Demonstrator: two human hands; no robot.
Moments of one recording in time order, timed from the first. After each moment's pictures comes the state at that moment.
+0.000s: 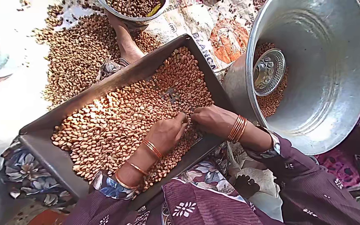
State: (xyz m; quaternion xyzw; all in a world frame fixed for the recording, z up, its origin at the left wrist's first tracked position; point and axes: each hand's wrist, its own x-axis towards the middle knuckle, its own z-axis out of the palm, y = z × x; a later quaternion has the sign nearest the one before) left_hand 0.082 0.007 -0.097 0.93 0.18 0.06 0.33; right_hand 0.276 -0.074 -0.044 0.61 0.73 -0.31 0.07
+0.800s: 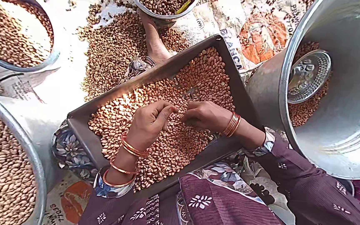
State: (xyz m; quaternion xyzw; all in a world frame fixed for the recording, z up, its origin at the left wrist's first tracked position) left_hand 0.029 0.063 -0.055 0.76 0.35 0.16 0.53; right_hand 0.257 -0.022 -0.083 0.51 0.77 -0.34 -0.19
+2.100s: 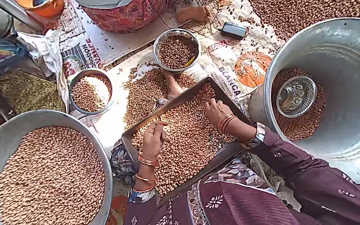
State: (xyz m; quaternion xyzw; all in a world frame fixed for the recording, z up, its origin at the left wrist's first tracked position) left_hand 0.000 0.095 -0.034 0.54 0.47 0.30 0.63; right_hand 0.253 0.044 -0.029 0.78 0.54 -0.28 0.14
